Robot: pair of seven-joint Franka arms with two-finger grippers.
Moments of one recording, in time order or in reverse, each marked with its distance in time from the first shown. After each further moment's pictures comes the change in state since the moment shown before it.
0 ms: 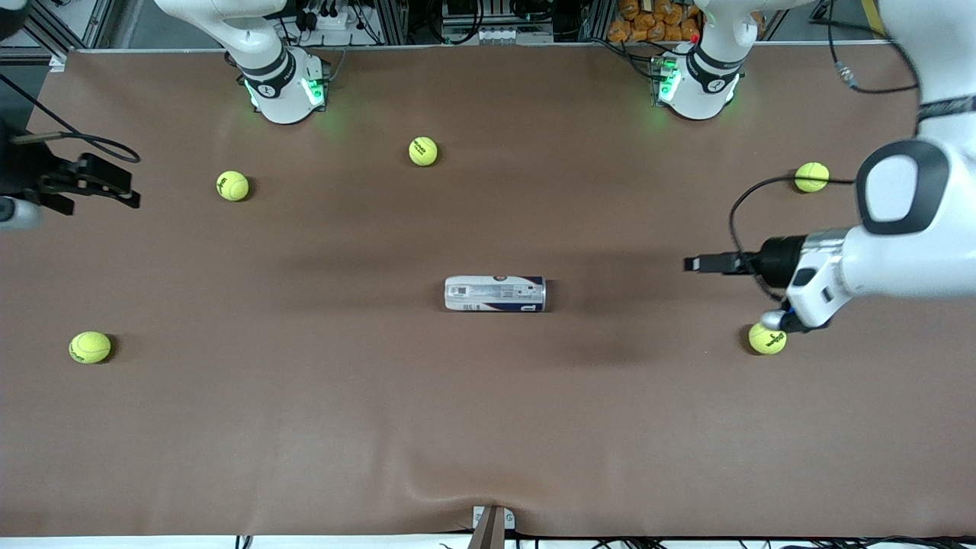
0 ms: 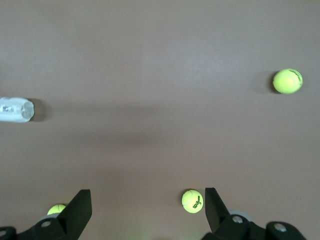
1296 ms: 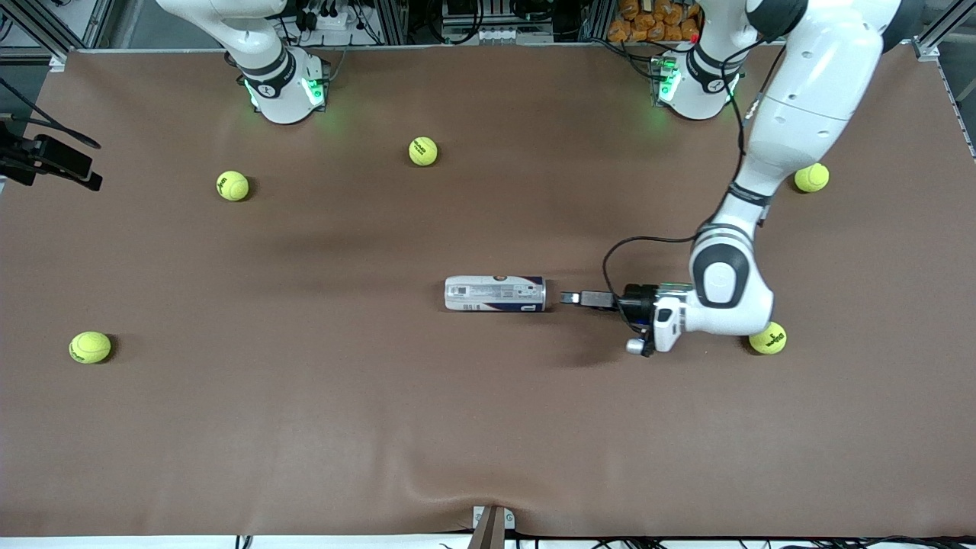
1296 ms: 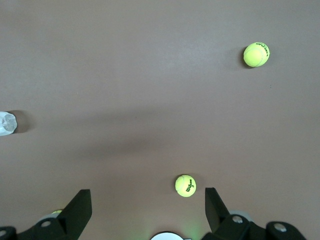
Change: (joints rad) left arm -0.193 0.357 -0.010 -0.119 -0.707 0.319 0.599; right arm -0.043 -0.047 0.007 -0.027 -0.044 -0.037 0.083
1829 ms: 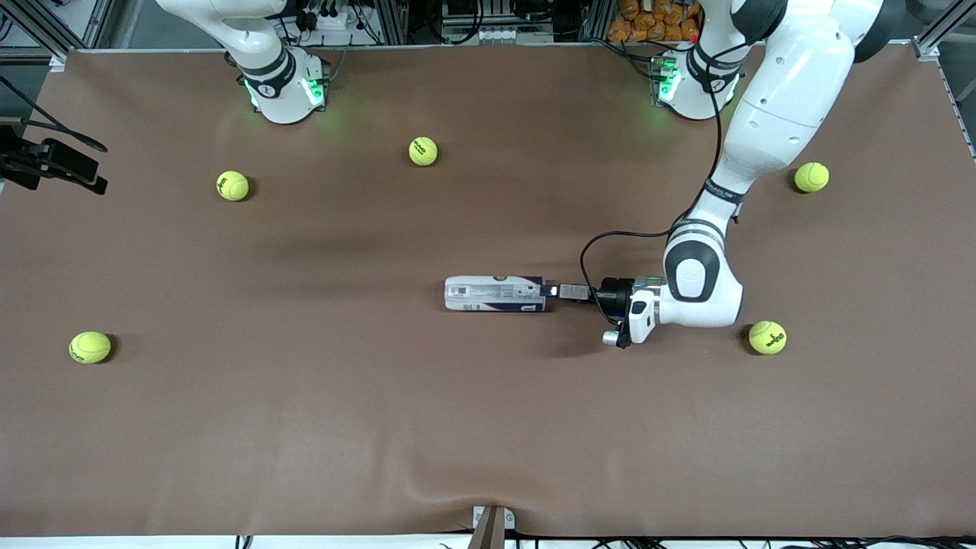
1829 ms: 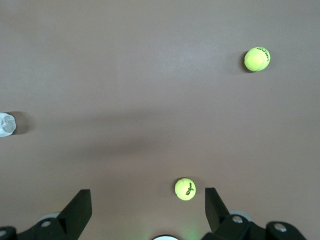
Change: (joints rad) left arm -0.038 0.044 0.004 -0.015 -0.072 0.023 0.086; right arm 0.003 0.004 0.007 -0.001 -0.005 0.018 0.001
